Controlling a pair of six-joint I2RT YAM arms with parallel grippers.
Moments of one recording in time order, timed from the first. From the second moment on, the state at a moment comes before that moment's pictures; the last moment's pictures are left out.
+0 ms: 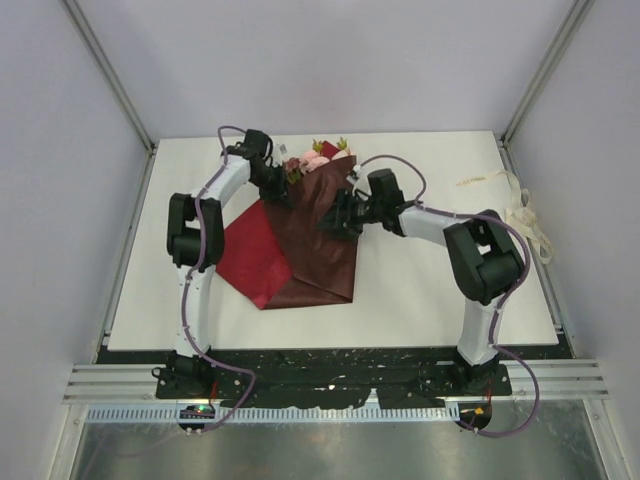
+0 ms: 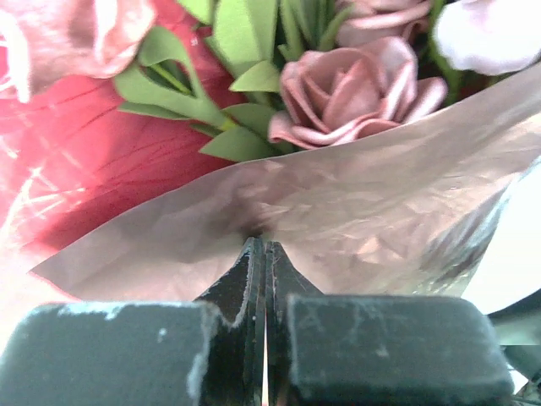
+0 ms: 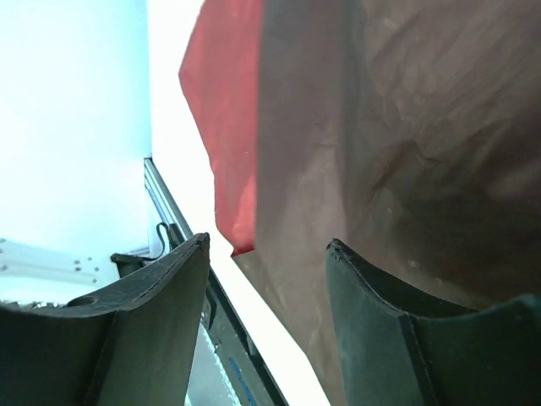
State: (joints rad) left arm -0.24 2.33 1.97 -0.77 0.44 -0.28; right arm 0.46 1.96 1.17 0.13 -0.72 0.78
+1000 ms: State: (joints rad) left arm -0.20 2.16 1.69 -0.48 0.68 -0.43; right arm 0.44 2.18 1.45 -0.08 -0.69 0.51
